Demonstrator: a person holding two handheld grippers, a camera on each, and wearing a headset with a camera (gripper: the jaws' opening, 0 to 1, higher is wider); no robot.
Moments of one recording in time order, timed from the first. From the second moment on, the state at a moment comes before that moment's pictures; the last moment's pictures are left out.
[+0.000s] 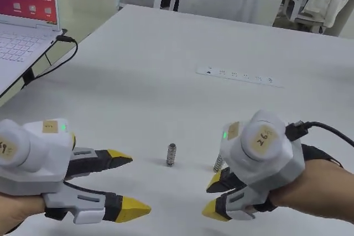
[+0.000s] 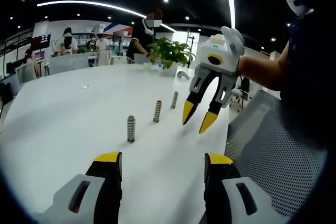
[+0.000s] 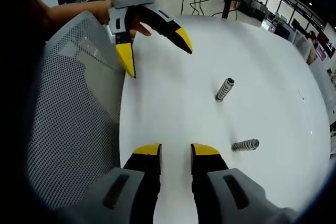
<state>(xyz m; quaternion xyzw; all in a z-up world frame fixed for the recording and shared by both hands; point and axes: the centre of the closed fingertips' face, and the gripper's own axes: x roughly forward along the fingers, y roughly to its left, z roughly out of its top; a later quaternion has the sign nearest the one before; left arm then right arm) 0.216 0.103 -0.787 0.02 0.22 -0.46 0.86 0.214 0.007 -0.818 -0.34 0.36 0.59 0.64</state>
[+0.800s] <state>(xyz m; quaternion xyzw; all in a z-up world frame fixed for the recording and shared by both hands) 0.213 0.098 -0.785 0.03 0.22 -0.46 0.86 0.218 -0.055 -0.816 -0.27 0.37 0.54 0.71</state>
